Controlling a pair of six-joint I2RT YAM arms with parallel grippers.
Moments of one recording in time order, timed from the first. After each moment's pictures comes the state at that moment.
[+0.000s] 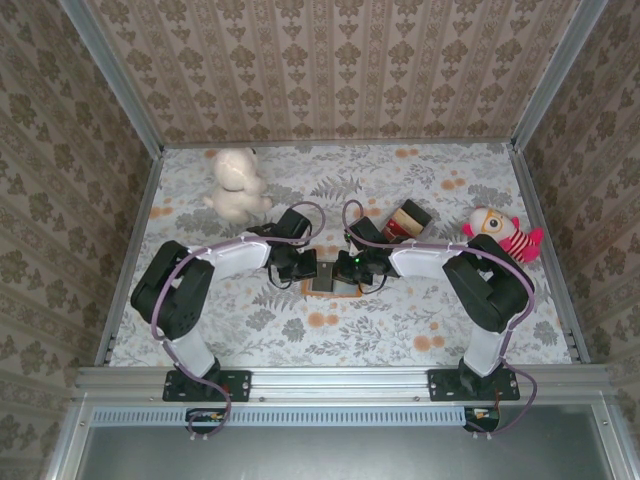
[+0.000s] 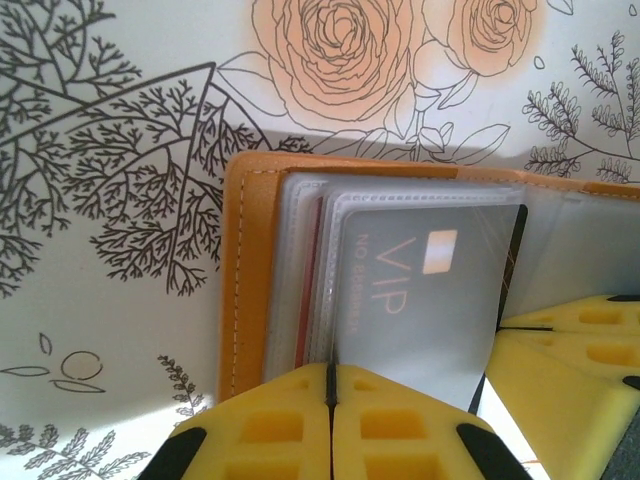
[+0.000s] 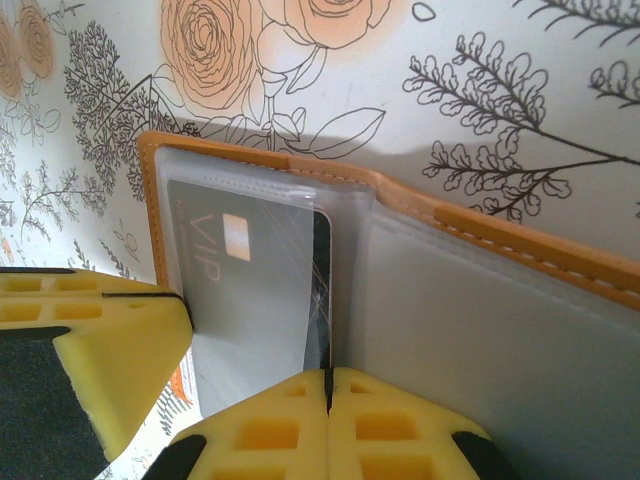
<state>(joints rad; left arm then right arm) -0.67 1.72 0.98 -0.46 0.28 -0.68 0.64 1.80 0.95 -0.16 -0.35 0.86</state>
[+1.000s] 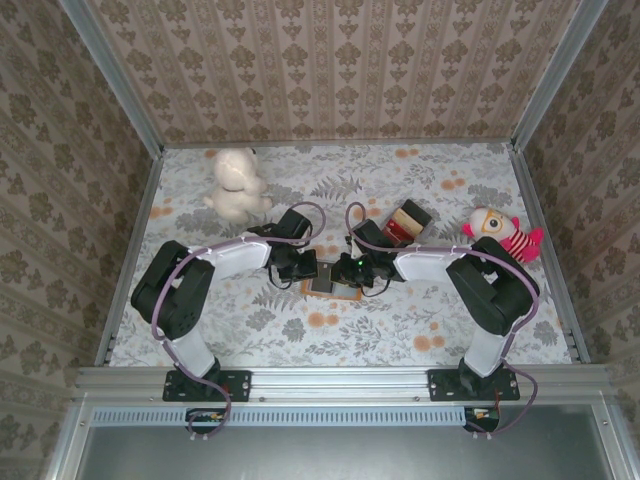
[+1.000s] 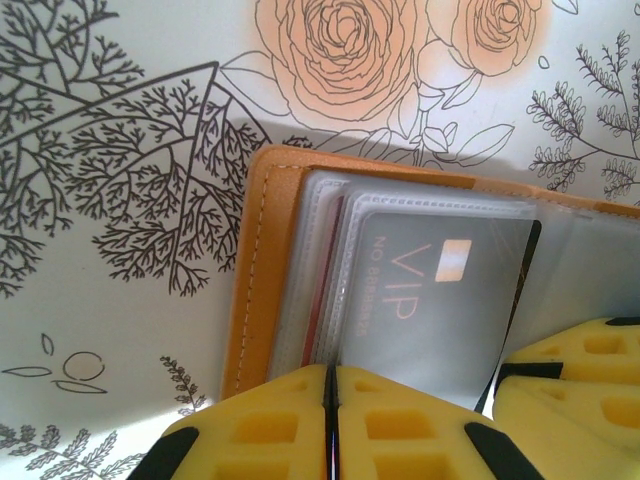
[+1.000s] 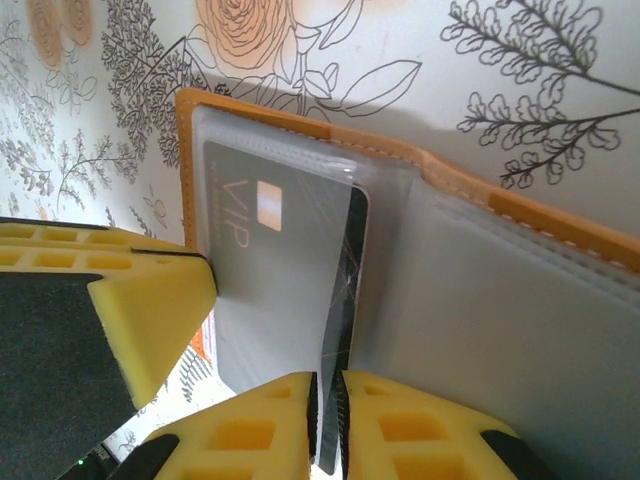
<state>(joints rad) -0.67 1.72 0.98 -0.46 0.27 -0.68 0.63 1.77 0.89 -0.08 -0.42 0.86</state>
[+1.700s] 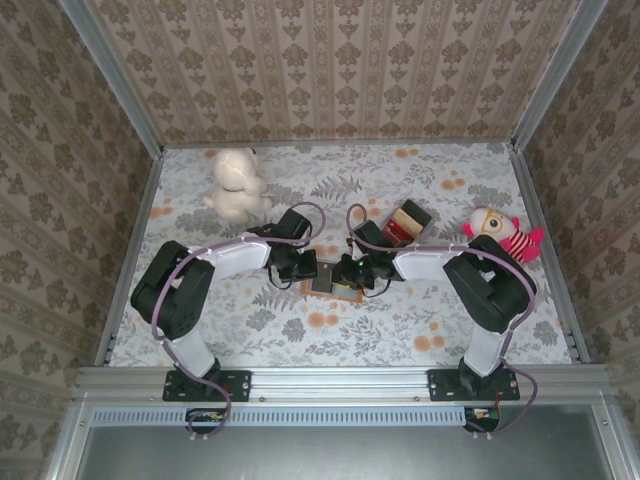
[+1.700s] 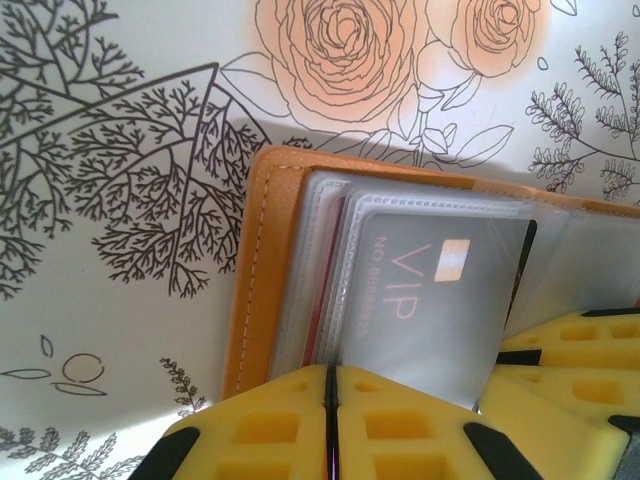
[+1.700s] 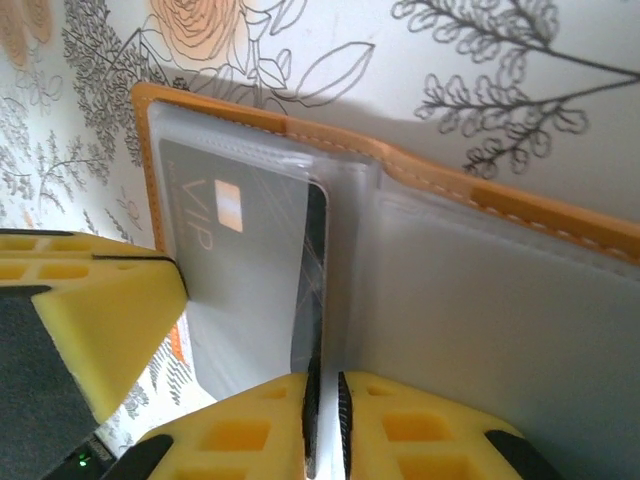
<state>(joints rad) -0.67 1.72 0.97 -0.45 0.27 -0.68 0.63 1.80 0.89 -0.08 -0.44 0.89</state>
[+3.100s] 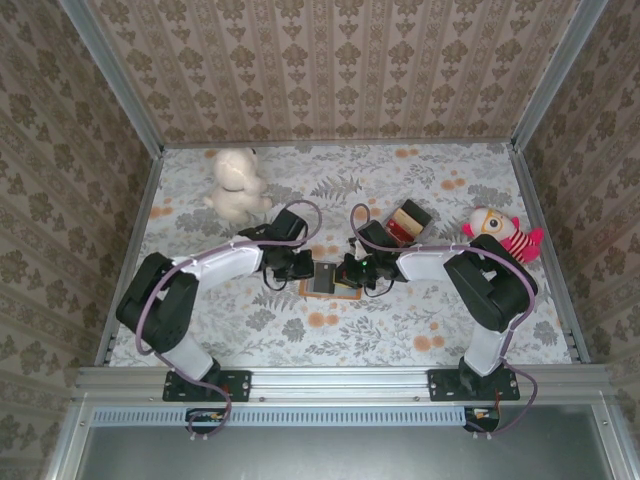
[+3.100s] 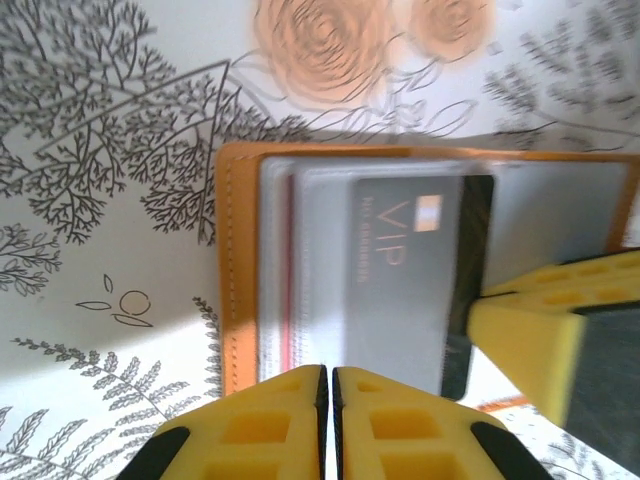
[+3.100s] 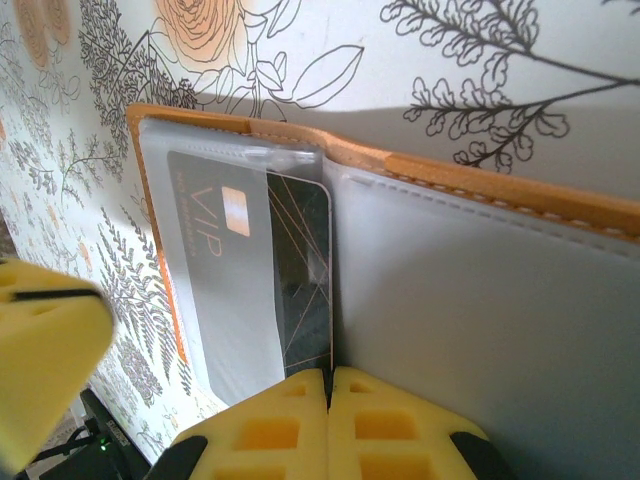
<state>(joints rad) -0.67 1.60 0.95 -0.50 0.24 -0.62 0.59 1.79 0.86 -0.03 -0.48 0.89</state>
